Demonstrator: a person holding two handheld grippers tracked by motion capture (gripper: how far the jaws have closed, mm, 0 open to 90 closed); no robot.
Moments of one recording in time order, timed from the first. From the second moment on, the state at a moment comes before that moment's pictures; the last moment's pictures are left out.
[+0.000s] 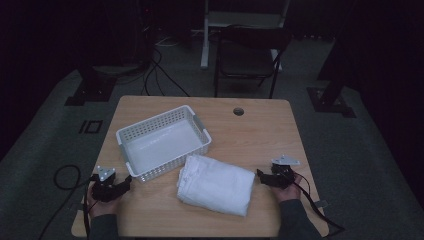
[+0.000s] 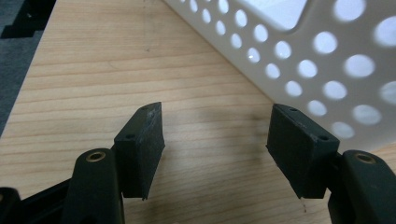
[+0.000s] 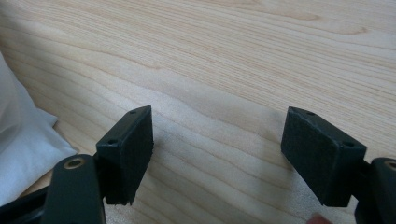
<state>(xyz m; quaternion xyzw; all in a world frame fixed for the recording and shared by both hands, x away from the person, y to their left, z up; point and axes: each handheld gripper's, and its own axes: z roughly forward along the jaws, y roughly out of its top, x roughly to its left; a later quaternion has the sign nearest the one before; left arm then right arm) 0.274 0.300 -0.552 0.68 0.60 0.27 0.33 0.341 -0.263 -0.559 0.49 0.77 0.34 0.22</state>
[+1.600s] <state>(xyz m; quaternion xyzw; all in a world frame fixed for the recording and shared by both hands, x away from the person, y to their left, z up) 0.253 0.308 -0.481 0.62 0.59 0.27 0.45 0.340 -0.261 -0.559 0.48 0.78 0.34 0.22</state>
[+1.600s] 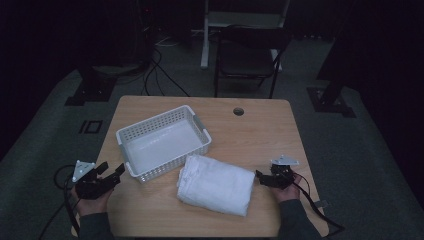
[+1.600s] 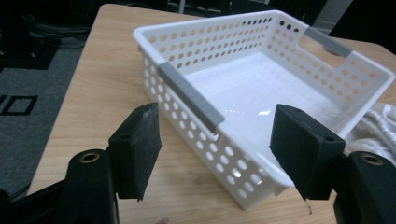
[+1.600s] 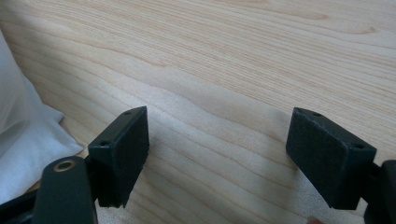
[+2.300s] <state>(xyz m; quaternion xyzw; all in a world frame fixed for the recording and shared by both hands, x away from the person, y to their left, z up) 0.287 0.285 -0.497 0.65 0.61 0.23 0.39 0.340 -0.261 -0.559 0.48 0.78 0.34 0.21</state>
